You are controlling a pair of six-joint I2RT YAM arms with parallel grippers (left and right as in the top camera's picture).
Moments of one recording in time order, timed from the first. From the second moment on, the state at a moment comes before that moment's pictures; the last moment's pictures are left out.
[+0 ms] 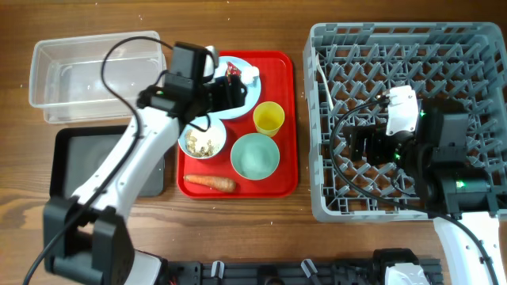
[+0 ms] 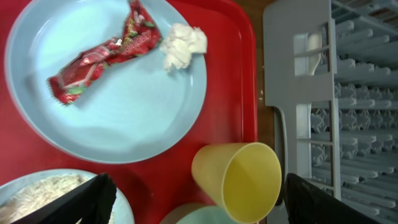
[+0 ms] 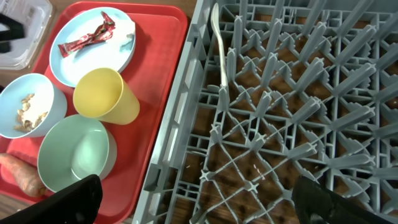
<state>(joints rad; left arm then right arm) -0.33 1.62 1.22 -0.52 0.25 -0.49 0.04 0.98 0.96 -0.81 -0.24 -0.05</state>
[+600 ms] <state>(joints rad) -0.47 1.82 1.23 -0.47 0.20 -0.47 0.04 1.04 0.96 -0.82 -0.24 -0.05</state>
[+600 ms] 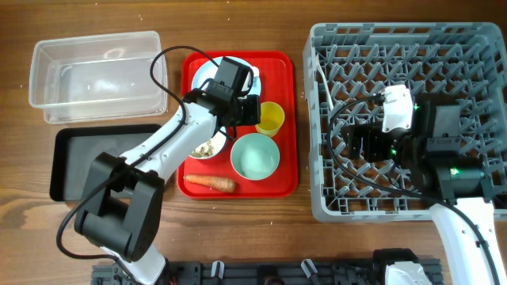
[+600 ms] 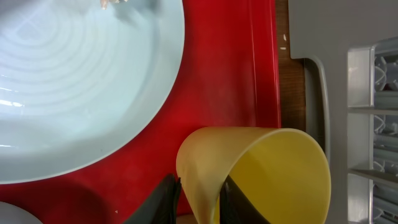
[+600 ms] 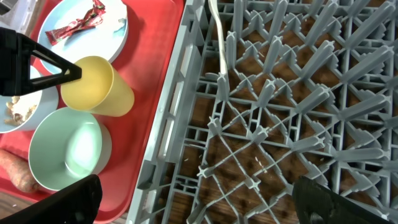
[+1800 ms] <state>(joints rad) -0.18 1.72 1.26 -0.31 1.23 -0.66 0.03 1.24 0.97 -0.29 -1.08 -0.04</state>
